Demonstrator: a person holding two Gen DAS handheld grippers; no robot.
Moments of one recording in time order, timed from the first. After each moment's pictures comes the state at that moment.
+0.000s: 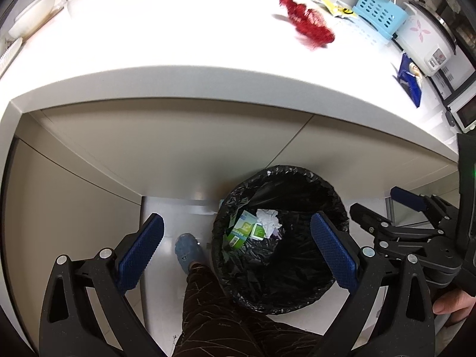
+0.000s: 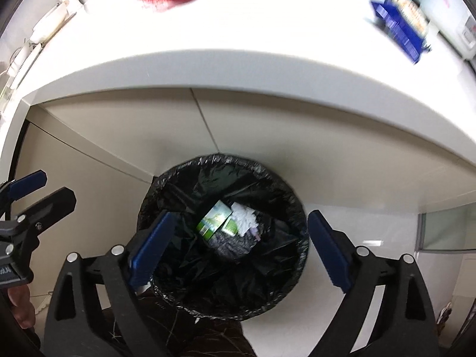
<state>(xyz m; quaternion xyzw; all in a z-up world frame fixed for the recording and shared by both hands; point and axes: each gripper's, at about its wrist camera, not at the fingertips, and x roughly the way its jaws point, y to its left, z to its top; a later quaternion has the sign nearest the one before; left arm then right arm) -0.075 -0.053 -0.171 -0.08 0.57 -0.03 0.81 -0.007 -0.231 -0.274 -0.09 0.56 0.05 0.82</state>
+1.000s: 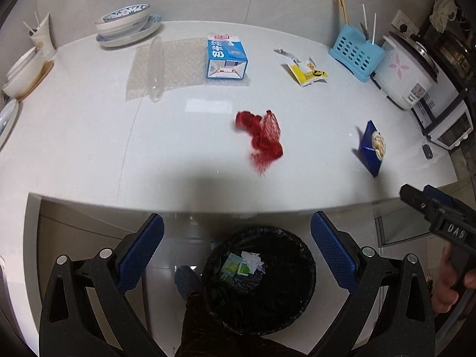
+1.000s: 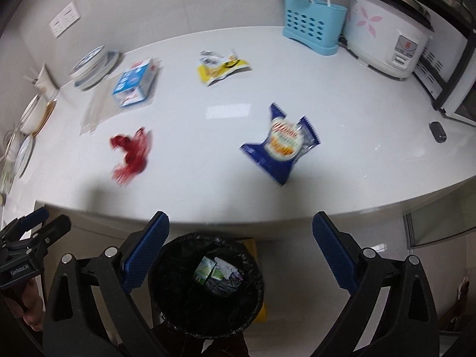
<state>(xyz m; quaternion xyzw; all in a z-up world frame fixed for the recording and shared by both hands) 0.002 -0.068 -0.059 -0.07 0.53 -0.04 0.84 0.040 -0.300 -0.120 -0.01 0.49 -0.02 0.87</state>
